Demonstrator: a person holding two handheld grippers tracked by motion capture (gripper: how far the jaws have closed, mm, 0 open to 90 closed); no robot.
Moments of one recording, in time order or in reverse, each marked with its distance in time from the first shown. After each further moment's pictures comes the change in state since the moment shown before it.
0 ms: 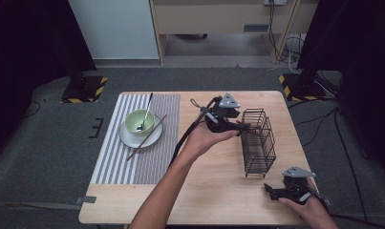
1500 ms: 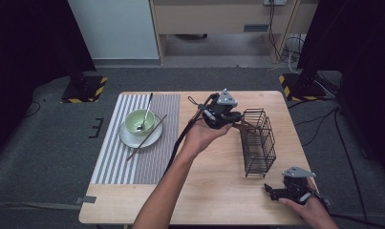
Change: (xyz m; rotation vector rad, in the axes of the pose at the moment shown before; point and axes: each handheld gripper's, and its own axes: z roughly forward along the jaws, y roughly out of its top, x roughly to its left) left arm 0.011 0.000 -0.011 -0.021 0.054 -0.009; right arm 0.000 0.000 0.000 0.002 0.003 -0.008
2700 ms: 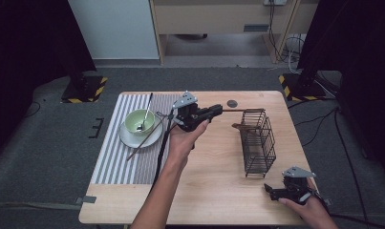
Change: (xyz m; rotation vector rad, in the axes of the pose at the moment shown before) left arm 0.029 -0.051 -0.041 -0.374 -0.025 -0.304; right arm 0.000 0.000 0.000 0.002 -0.001 0.001
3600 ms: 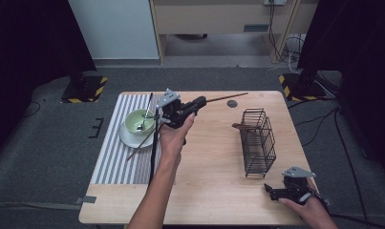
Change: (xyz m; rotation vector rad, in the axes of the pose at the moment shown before) left arm 0.024 0.003 -0.030 -0.129 0.145 -0.051; right arm 0.000 0.000 0.000 0.000 -0.001 0.001
